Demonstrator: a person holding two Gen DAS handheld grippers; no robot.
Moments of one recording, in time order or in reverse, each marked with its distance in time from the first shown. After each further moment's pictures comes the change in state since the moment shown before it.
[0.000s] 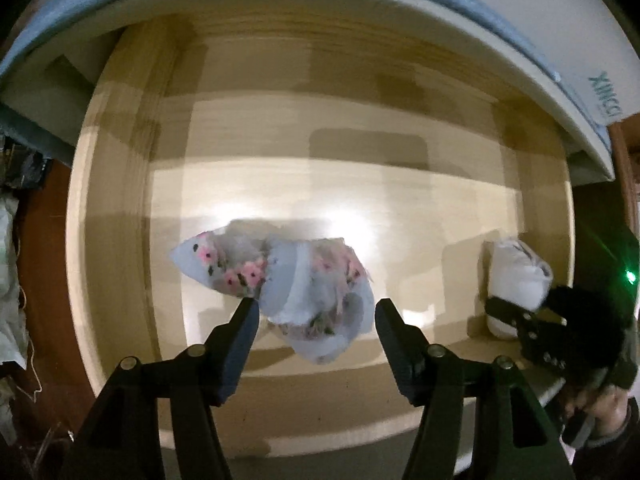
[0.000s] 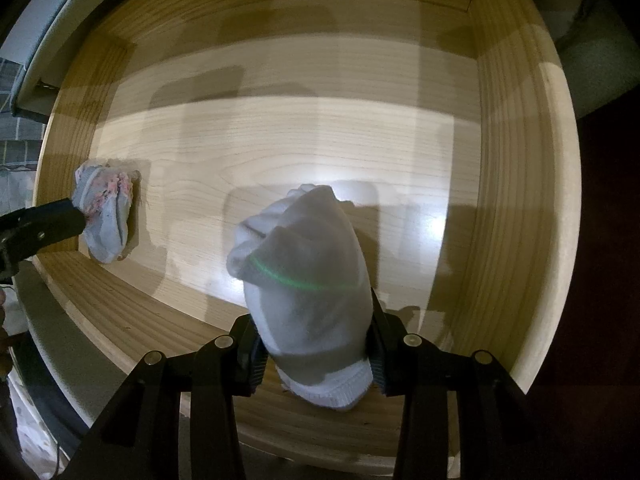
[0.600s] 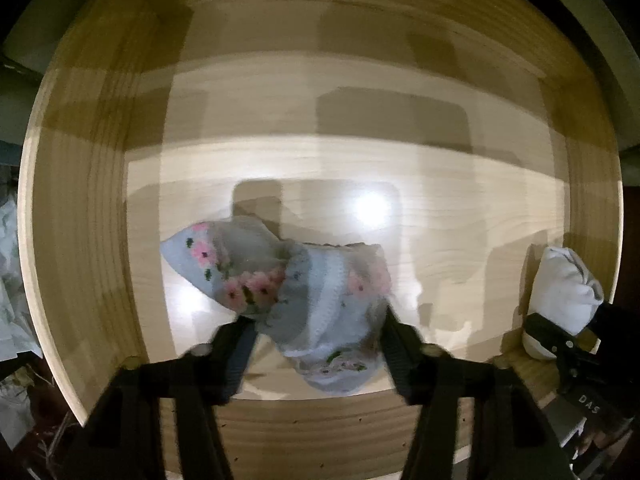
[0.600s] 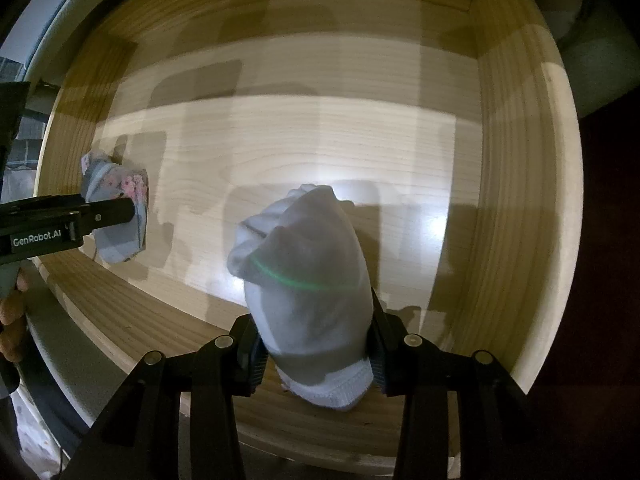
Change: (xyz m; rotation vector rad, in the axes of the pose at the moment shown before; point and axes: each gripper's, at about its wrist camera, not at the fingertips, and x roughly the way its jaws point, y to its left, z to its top) left arm 0.049 -0.006 0.010 -0.011 0.107 0.088; right arm 0.000 0.001 0.002 -0.004 0.004 0.001
